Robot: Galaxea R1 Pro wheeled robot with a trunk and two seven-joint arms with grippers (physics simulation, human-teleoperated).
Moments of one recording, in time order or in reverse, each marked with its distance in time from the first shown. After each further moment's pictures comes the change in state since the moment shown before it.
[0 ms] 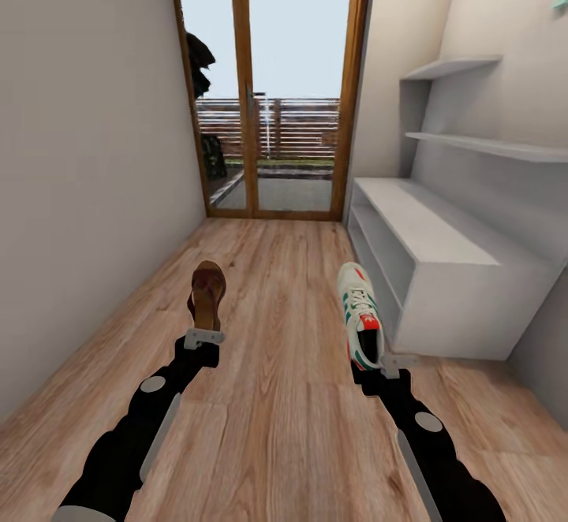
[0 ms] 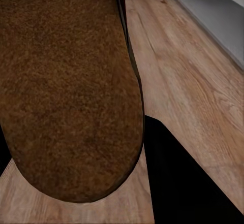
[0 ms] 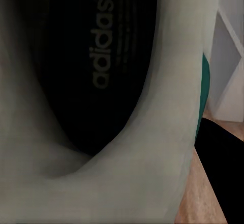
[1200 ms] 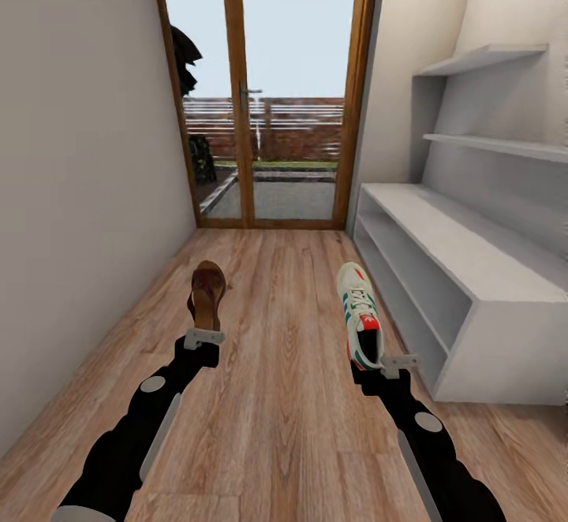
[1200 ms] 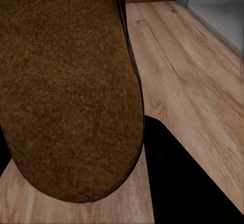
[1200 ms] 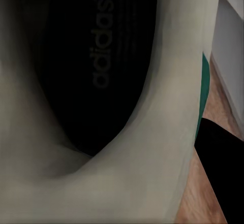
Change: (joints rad) left arm 0.000 0.001 0.000 0.000 0.000 0.000 0.000; right arm 0.000 0.000 0.001 0.000 -0.001 0.000 0.000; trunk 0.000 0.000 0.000
